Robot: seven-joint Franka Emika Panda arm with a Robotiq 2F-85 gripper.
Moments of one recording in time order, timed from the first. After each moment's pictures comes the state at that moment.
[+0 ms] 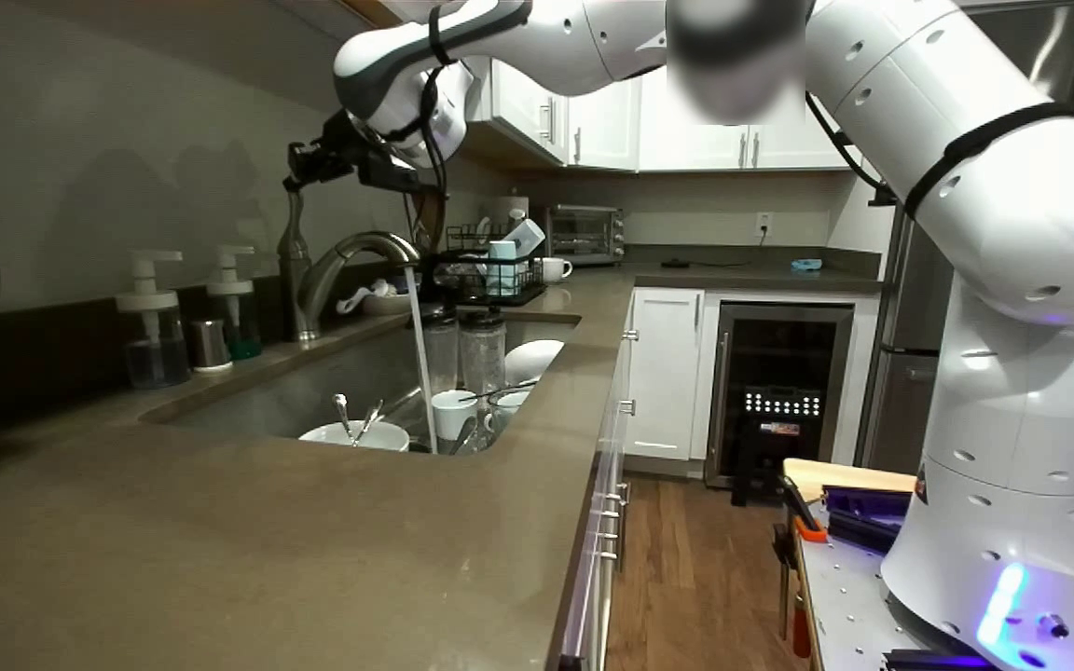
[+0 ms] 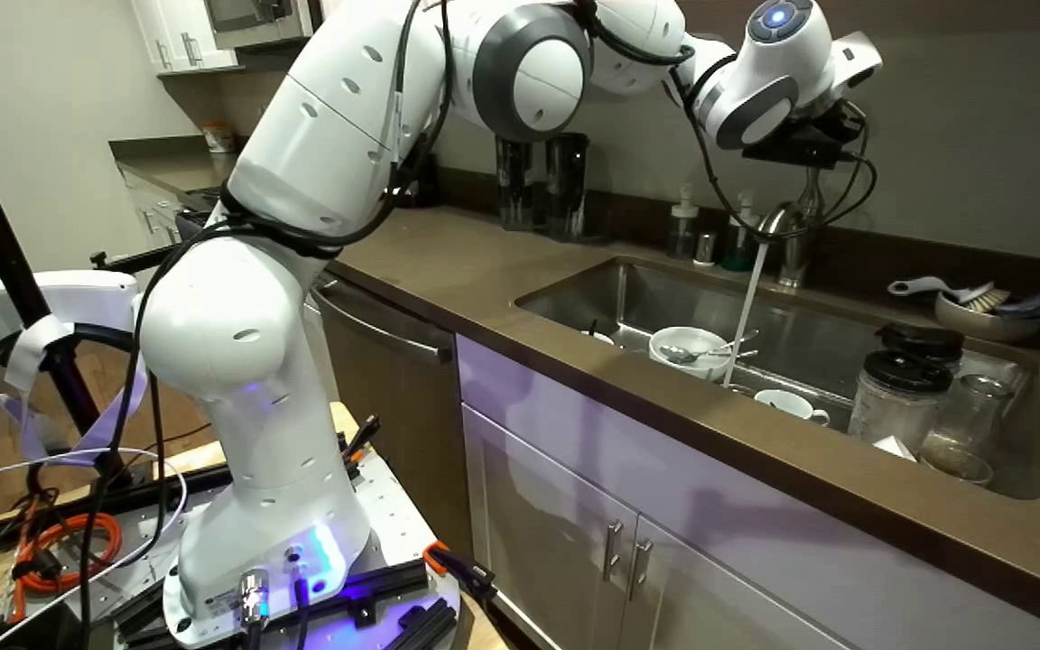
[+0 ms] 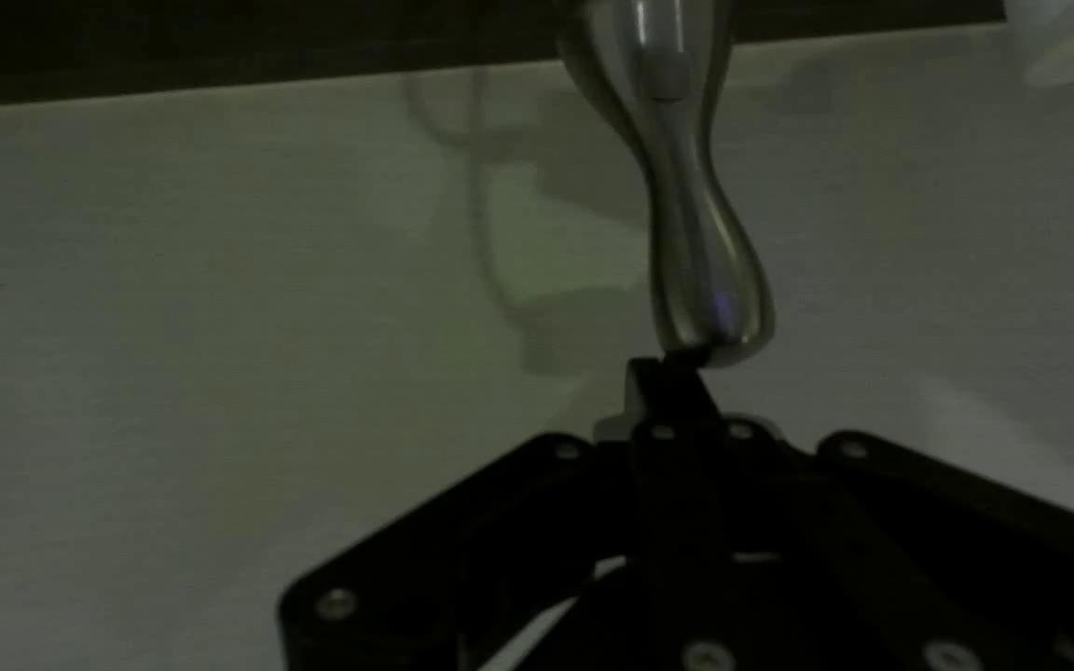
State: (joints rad) arm -0.30 0.68 0.27 -1.22 0.34 2.91 -0.52
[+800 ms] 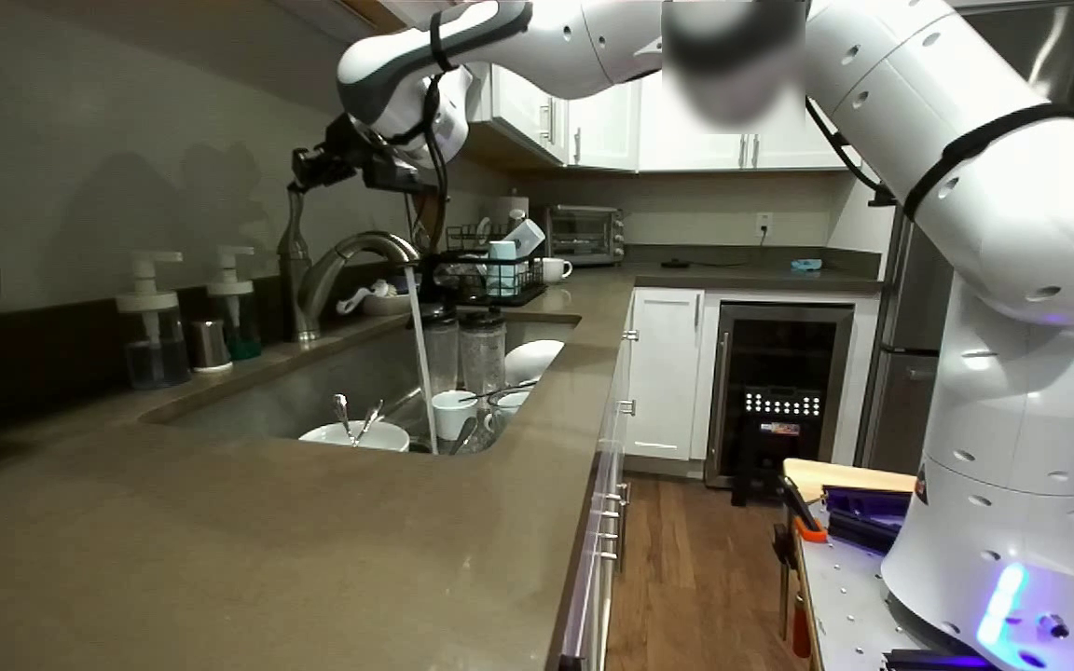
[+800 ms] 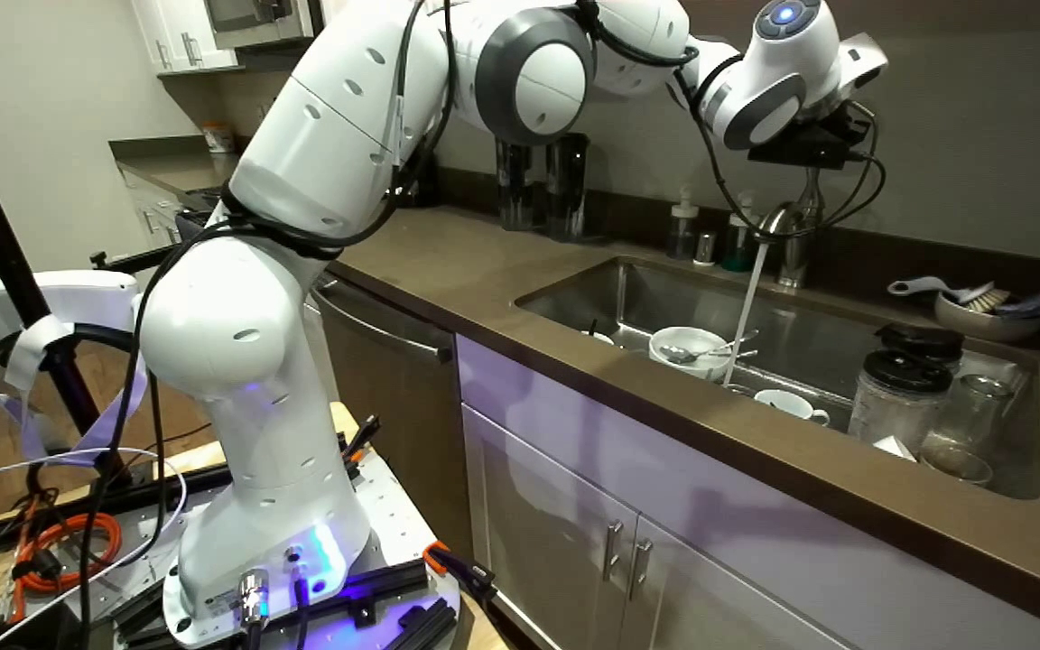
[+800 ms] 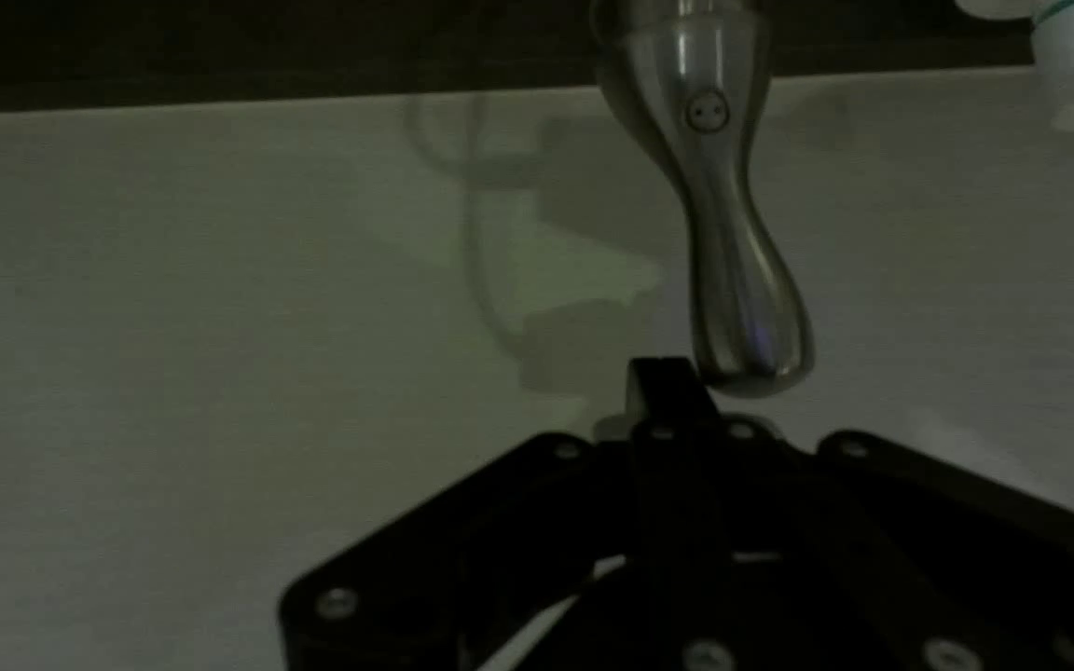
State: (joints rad) arm -0.30 0.70 0.26 -1.20 0.30 2.87 -0.52
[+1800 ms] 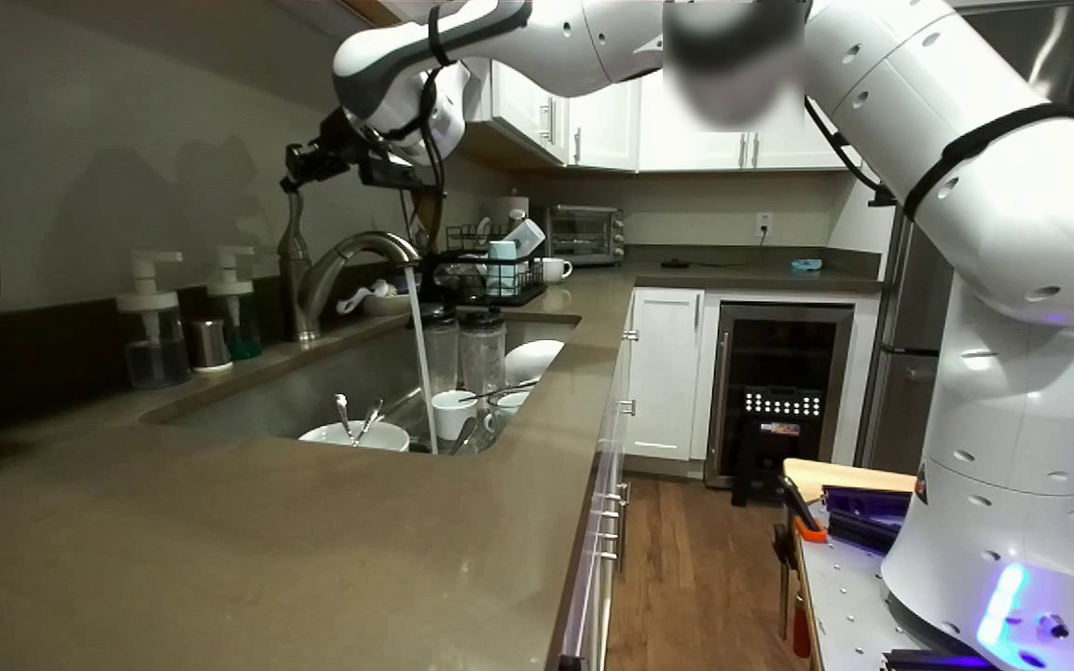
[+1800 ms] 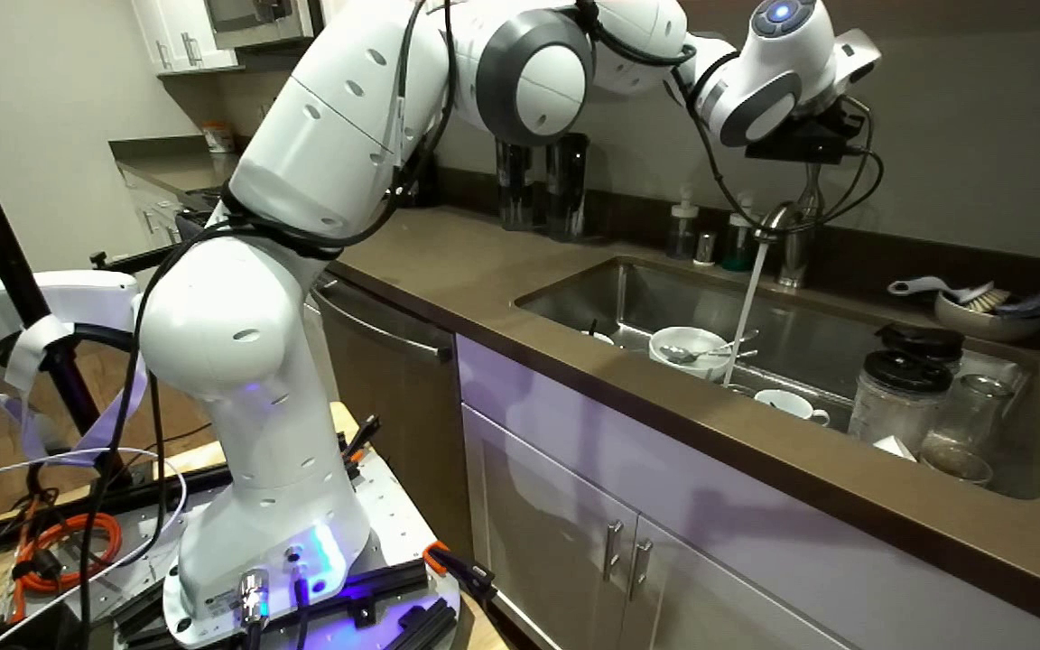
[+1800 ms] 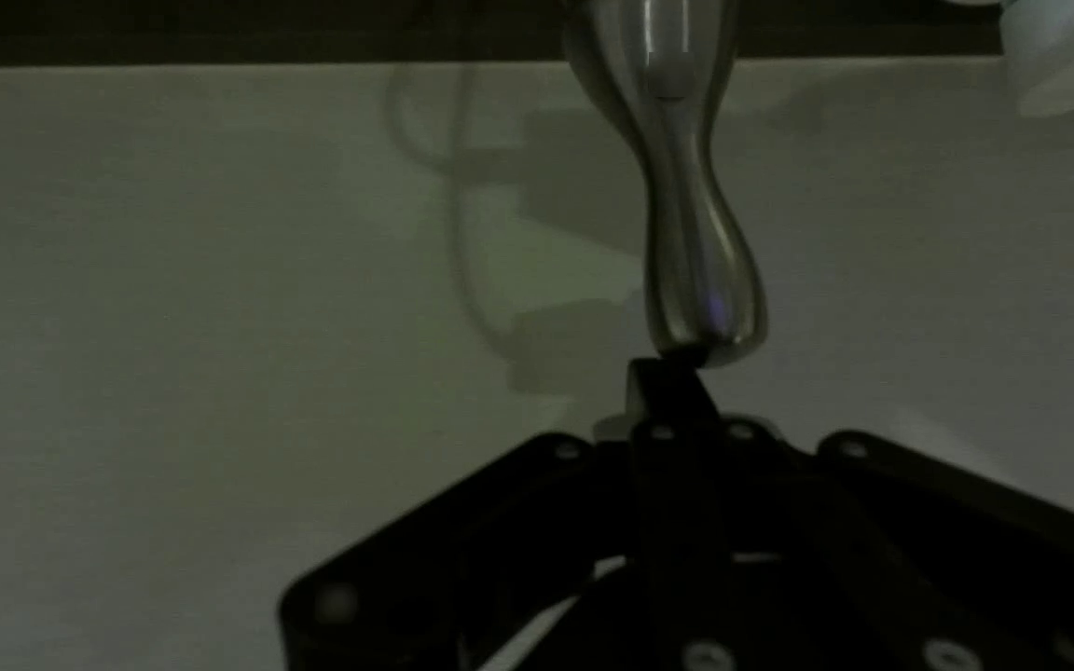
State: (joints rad) arm -0.30 0.70 0.28 -1.19 0.30 2.88 -0.56
